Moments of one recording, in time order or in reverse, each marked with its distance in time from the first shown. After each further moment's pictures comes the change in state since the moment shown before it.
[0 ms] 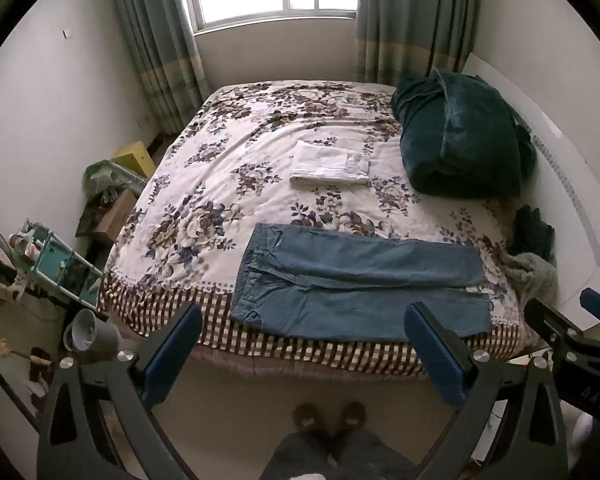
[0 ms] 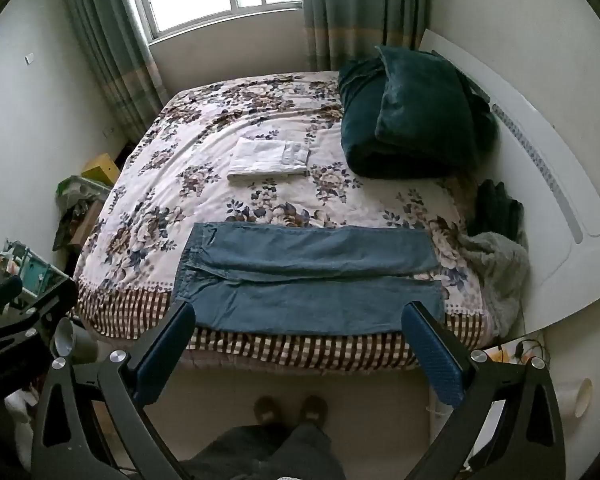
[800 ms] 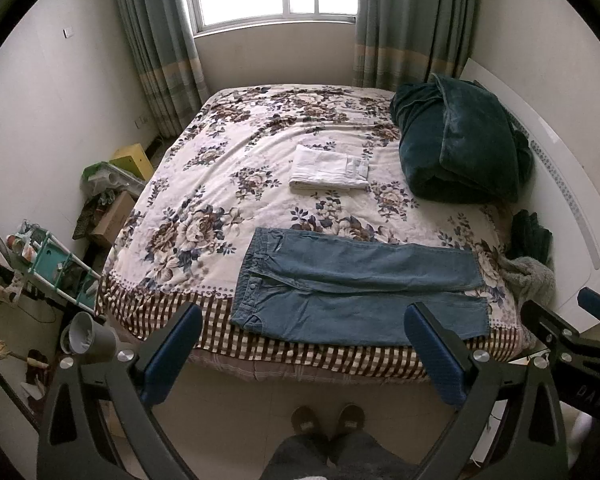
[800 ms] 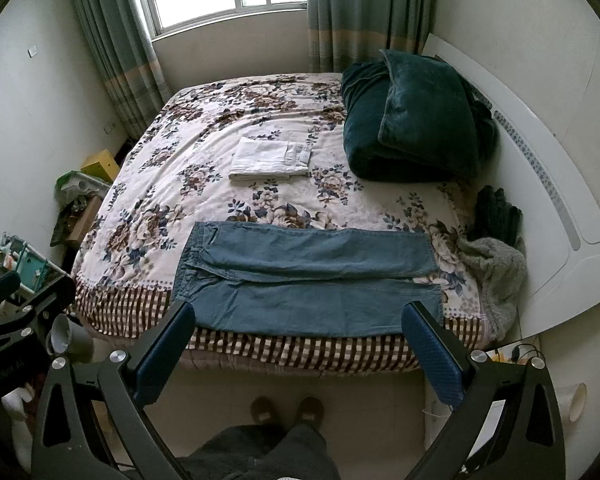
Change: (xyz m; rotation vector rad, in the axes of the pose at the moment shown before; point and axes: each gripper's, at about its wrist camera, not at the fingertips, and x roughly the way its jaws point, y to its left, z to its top) left arm -0.001 0.000 -0.001 -0.002 -0.007 0.004; right arm -0.001 0.008 0.001 -0.016 0.006 -0.013
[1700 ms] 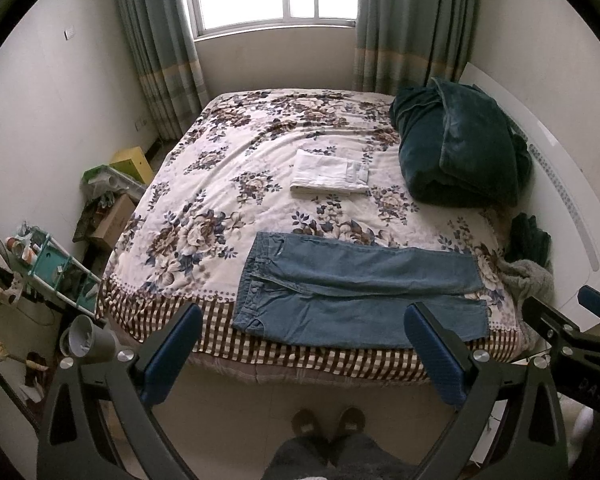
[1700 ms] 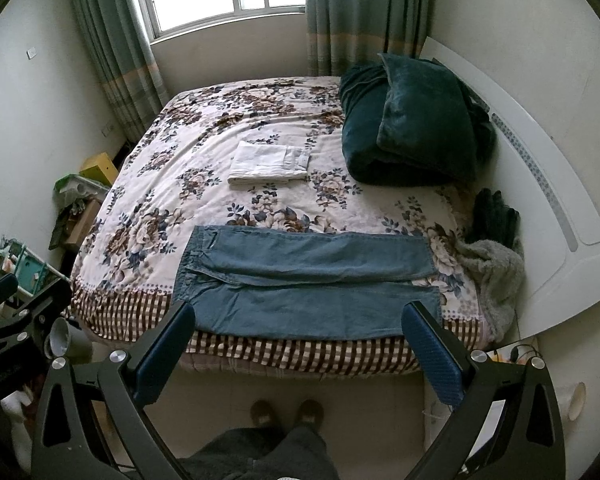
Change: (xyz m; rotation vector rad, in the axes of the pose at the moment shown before) left arm 0.000 0.001 0.000 -0.004 -0.005 -0.006; right arm -0.003 0.003 0.009 -0.001 -0.005 -0.004
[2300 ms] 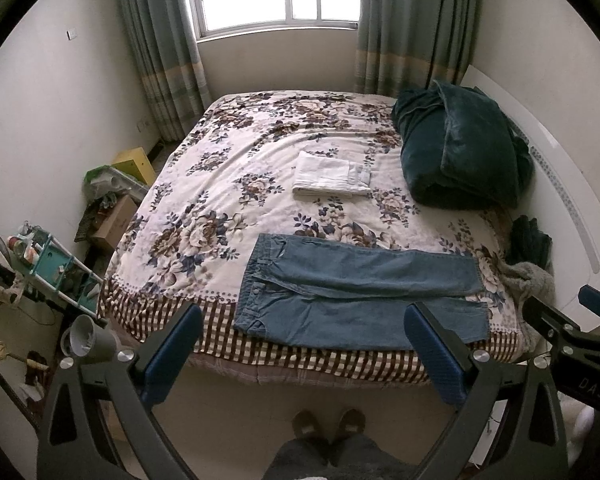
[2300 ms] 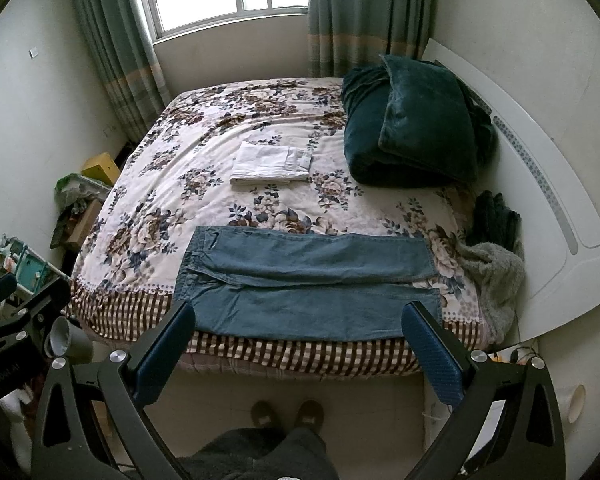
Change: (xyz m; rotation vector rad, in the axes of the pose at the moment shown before) left arm -0.002 -0.007 0.006 0.000 -0.004 -0.001; right arm -0.002 -0.002 0.005 -0.004 -0.004 0.002
